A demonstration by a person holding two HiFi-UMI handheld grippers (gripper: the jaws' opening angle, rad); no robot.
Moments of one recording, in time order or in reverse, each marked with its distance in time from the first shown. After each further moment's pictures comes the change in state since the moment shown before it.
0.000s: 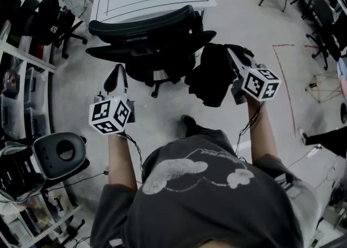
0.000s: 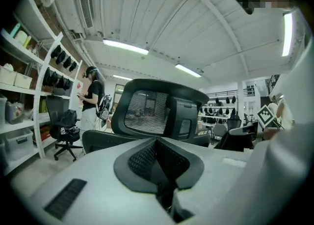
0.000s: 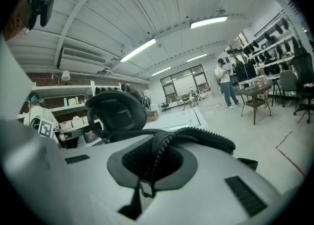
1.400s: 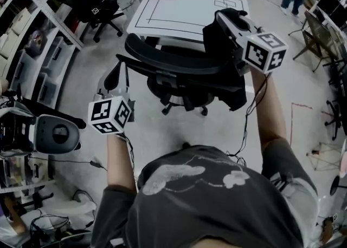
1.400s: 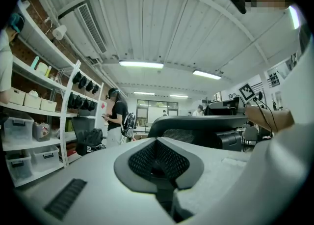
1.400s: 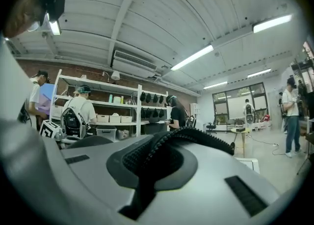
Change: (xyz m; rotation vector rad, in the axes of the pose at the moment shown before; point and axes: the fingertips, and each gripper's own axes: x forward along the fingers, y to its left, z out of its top) left arm 0.010 0.069 0.083 0.058 -0.152 0.303; right arm 0.203 0.145 0.206 -0.390 -0.106 0.532
